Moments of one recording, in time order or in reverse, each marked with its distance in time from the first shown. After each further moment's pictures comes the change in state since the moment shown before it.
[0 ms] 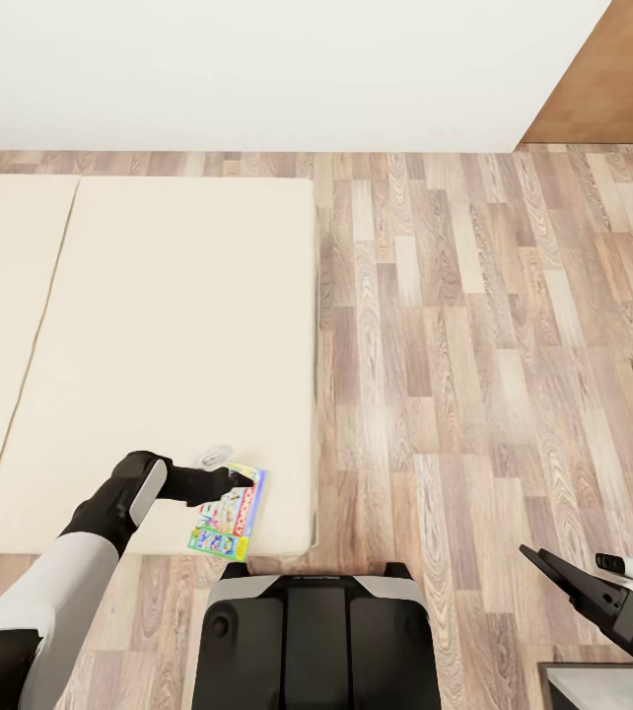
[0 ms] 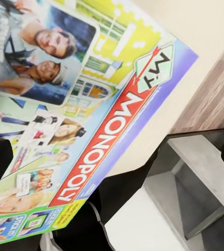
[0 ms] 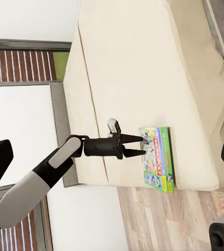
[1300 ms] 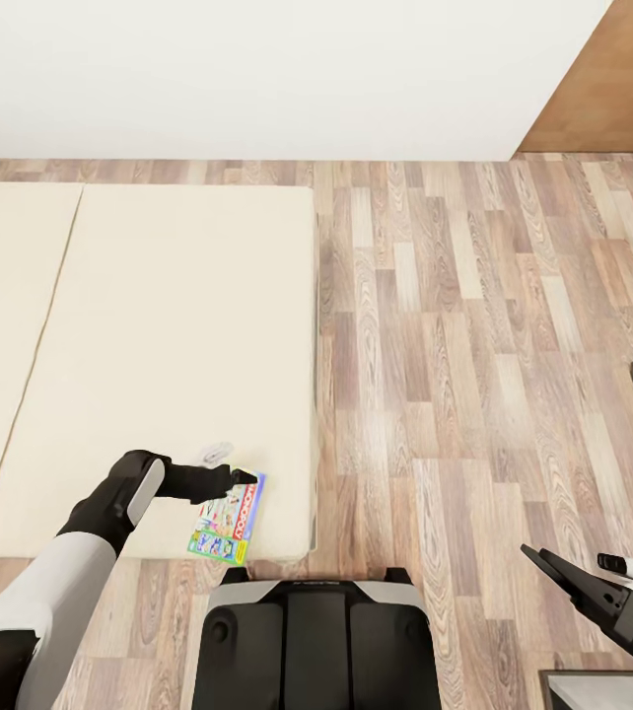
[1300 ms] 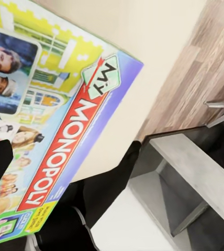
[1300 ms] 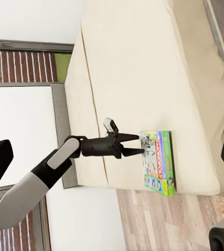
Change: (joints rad) left arm 0.000 0.009 -0.006 -0.009 -0.004 0.005 -0.096; right arm 0.000 0.001 -0.005 0.000 0.001 -0.002 0.000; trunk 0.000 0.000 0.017
